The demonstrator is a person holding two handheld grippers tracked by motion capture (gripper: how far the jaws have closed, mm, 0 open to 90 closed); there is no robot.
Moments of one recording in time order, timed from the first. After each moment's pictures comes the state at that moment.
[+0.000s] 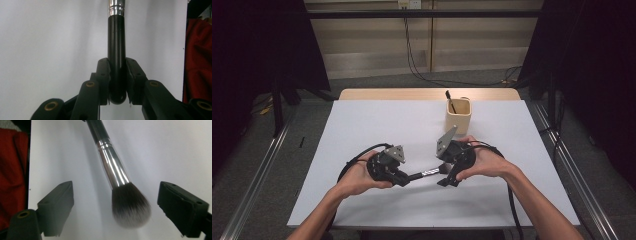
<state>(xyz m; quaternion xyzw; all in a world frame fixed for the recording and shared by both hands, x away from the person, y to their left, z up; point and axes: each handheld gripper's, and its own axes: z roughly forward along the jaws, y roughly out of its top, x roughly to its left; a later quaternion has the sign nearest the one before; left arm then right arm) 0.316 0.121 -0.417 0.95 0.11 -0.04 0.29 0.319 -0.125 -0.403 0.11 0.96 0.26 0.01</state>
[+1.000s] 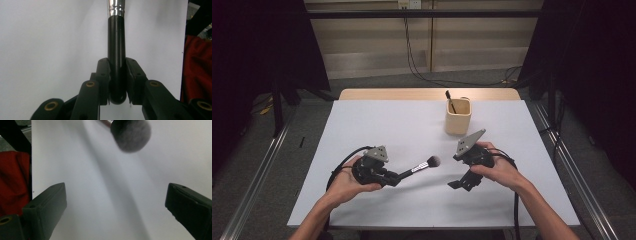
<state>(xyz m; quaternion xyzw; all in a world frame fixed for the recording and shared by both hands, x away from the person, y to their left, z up) 0.311 0.160 -0.424 0.92 0.17 -0.04 0.36 0.302 -0.171 -0.415 0.18 0.92 0.34 0.01</state>
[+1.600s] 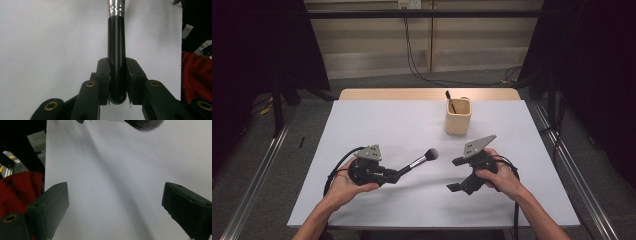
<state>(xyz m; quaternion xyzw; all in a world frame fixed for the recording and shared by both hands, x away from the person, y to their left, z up) 0.310 0.170 -0.430 0.89 0.18 -0.03 0.42 0.291 -0.181 -0.429 0.21 0.88 0.42 -0.01</state>
